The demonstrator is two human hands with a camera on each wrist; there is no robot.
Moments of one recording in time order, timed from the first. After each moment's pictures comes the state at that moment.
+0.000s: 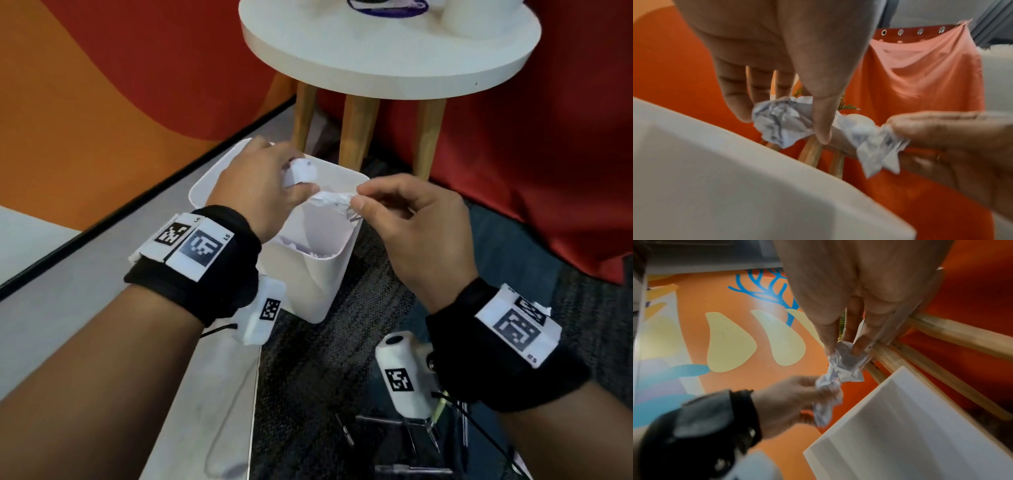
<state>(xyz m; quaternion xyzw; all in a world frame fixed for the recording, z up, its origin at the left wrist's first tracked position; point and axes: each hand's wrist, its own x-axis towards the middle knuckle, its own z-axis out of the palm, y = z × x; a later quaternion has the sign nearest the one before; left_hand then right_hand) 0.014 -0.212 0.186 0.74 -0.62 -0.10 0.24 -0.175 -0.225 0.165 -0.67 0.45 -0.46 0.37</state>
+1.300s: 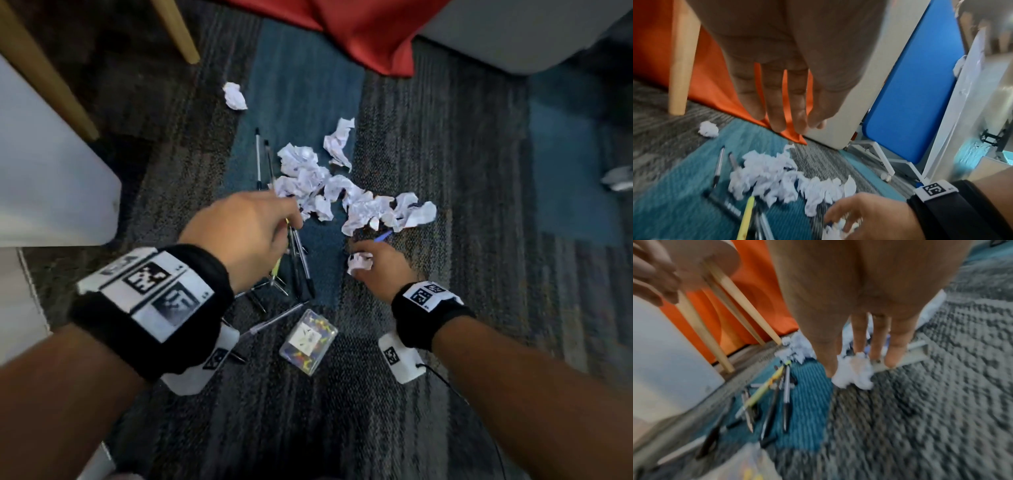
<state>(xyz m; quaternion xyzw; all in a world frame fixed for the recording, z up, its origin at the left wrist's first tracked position) -0.239 -0.147 0.047 0.47 -0.83 -0.30 0.06 -0.493 -0.082 -0.074 -0.53 0.77 0.04 0.34</state>
